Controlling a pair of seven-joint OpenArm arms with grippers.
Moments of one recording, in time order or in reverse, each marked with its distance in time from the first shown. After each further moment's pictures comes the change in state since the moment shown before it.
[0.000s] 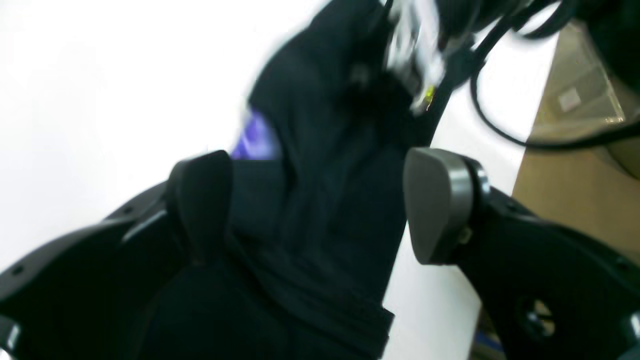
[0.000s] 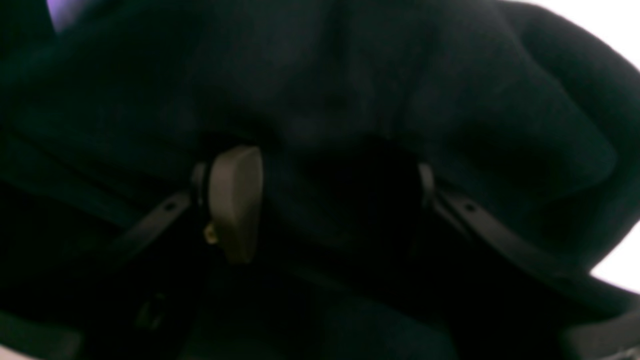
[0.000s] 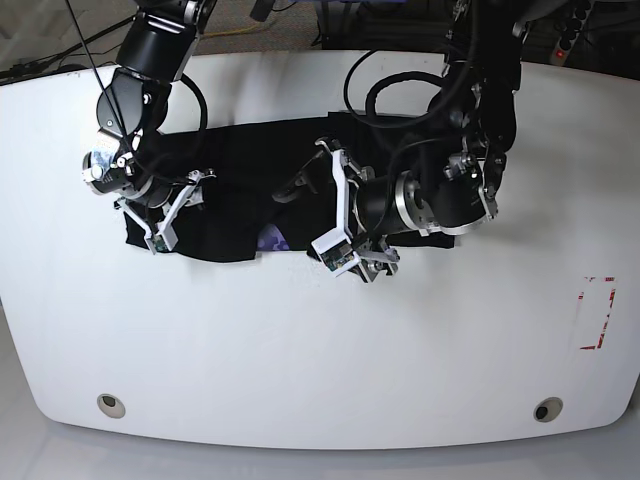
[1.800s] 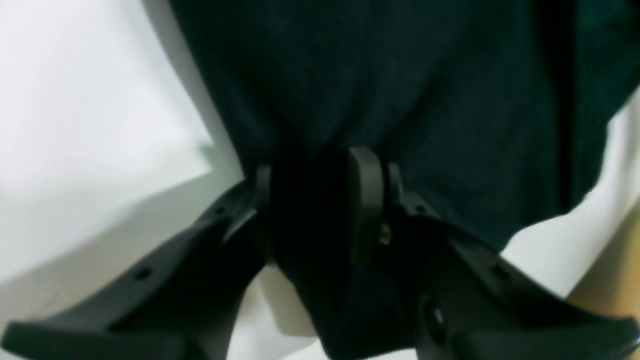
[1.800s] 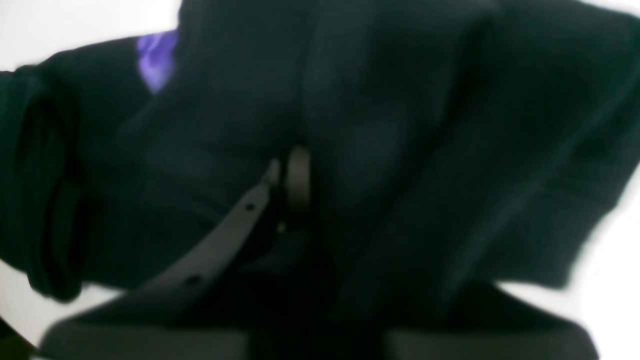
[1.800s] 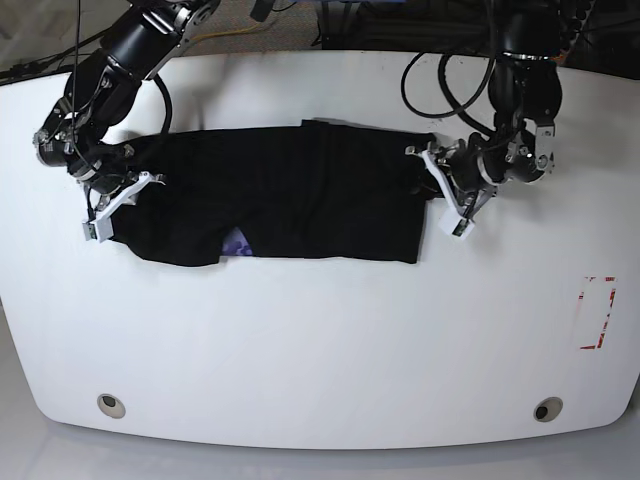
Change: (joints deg) left arm 12.0 -8.6 -18.3 -22.3 2.8 5.0 -13.8; right arm 0.4 -0.1 18.3 5.1 20.6 -0.4 -14.6
